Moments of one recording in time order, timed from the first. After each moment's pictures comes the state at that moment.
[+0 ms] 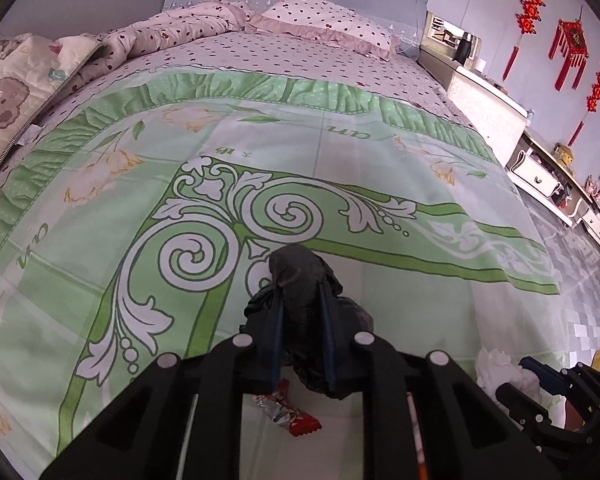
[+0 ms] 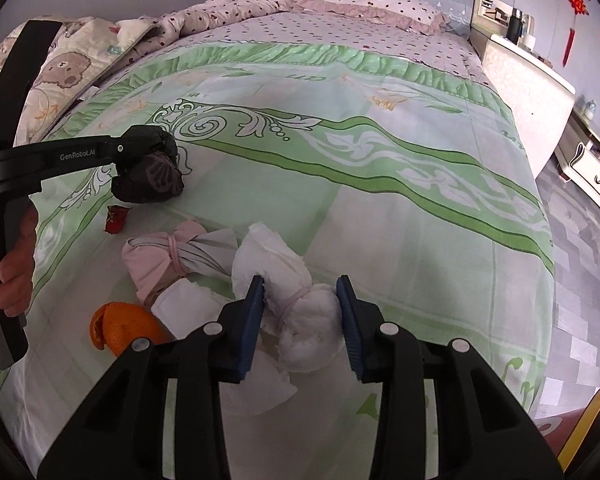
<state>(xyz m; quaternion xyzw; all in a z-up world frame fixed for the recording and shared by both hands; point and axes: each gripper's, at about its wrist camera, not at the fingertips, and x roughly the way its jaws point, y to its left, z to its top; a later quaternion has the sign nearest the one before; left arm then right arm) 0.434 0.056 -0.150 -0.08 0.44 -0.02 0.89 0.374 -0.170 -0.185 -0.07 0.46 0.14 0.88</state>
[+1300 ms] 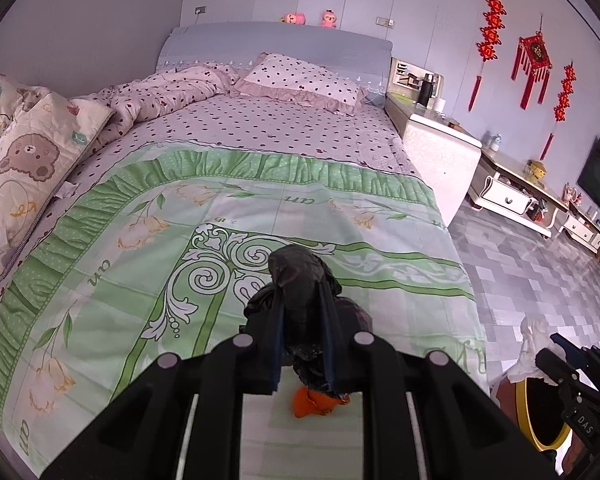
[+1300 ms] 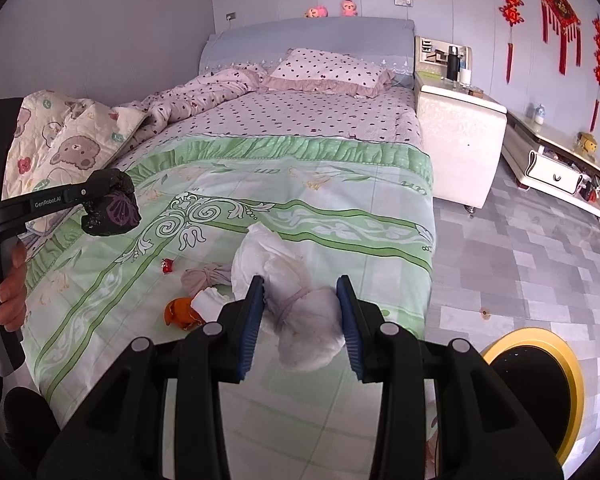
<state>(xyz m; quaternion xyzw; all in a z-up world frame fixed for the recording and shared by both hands) 0.301 0.021 -0.002 -0.06 0.36 -0.05 0.93 0.225 -0.276 -0.027 0.00 0.35 0.09 0.93</state>
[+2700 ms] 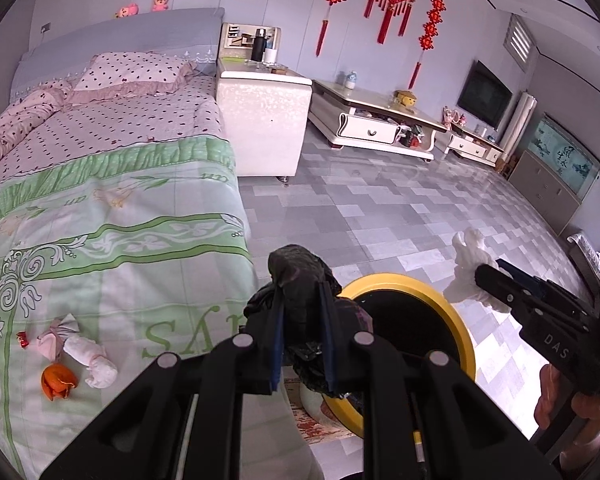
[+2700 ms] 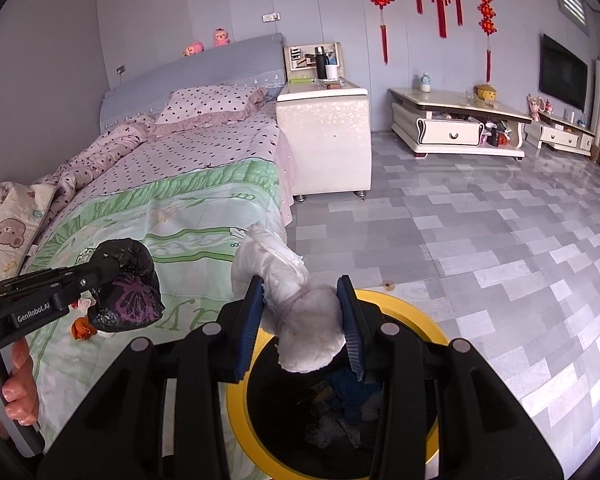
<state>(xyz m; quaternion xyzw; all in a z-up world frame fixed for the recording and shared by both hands) 0.240 -0.280 -0.010 0.01 0.39 -0.28 0.88 0.122 -0.545 -0.010 0.09 0.32 -0.08 0.94</state>
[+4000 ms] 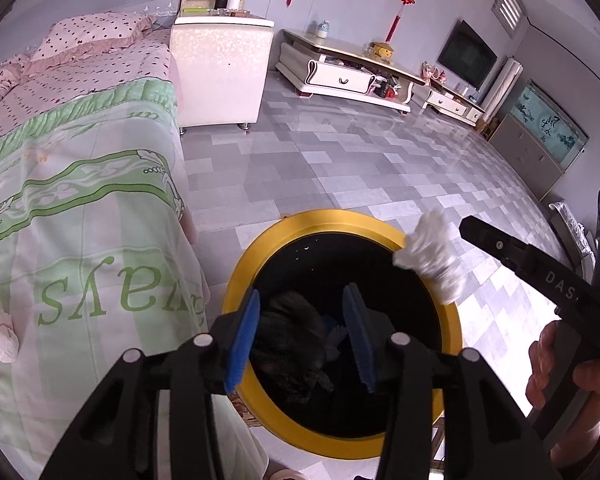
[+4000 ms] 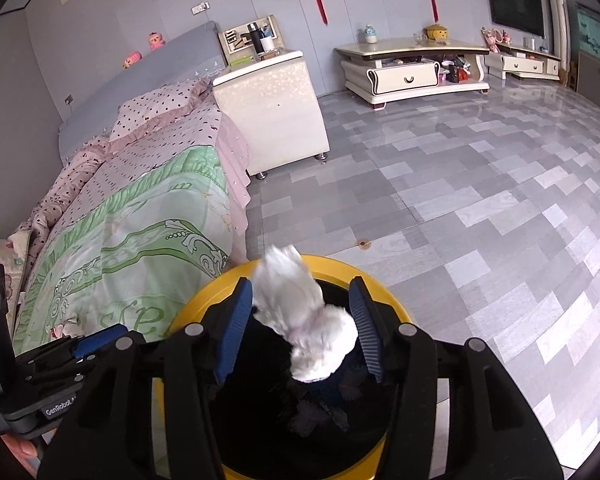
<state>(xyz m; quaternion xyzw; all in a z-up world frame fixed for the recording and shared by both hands) 0.230 -0.371 -0.084 0.02 0.46 -0.33 0.83 0.118 -0.636 -0.080 0.19 0.35 -0.13 0.91</state>
